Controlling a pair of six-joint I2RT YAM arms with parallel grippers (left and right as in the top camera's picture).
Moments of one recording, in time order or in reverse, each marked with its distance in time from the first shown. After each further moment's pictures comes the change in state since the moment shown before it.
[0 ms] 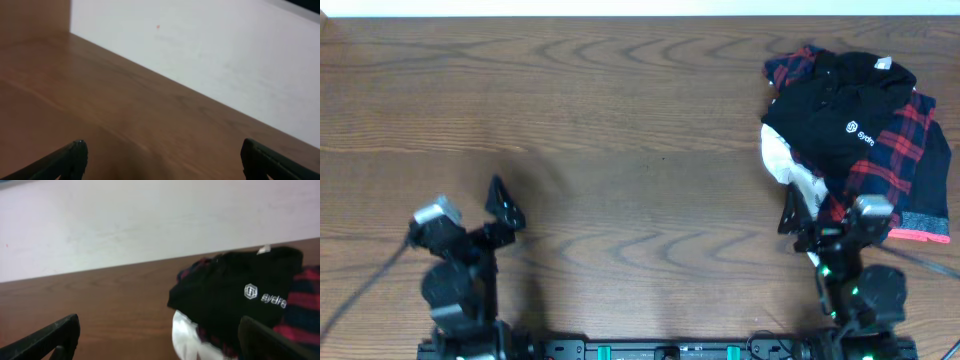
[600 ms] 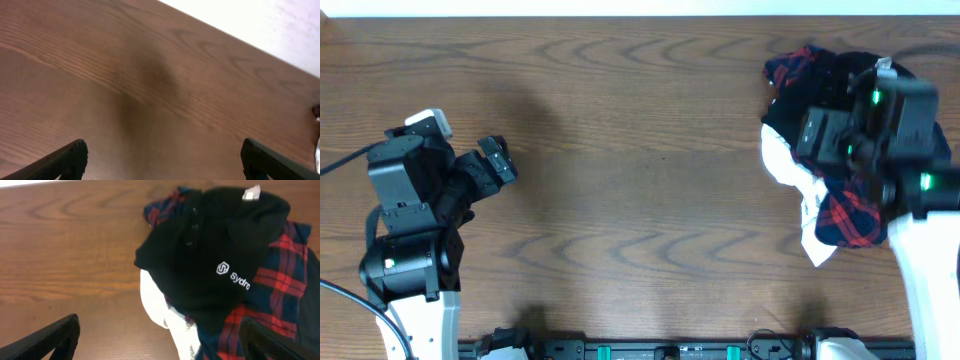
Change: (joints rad) left arm 0.000 0.621 0.716 -0.620 0.120 0.092; right arm -0.086 1.007 1.029 -0.739 0.001 -0.087
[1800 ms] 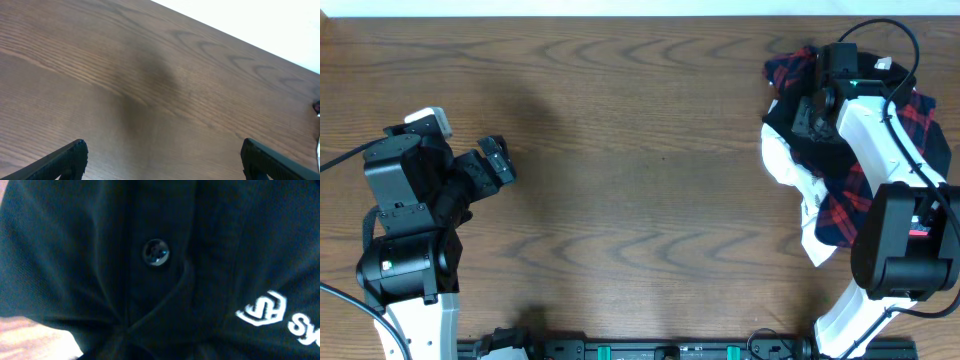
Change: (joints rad) left arm 0.000 -0.006 0.010 -0.005 0.000 0.021; right arm -0.039 0.623 0.113 0.085 0.178 0.131
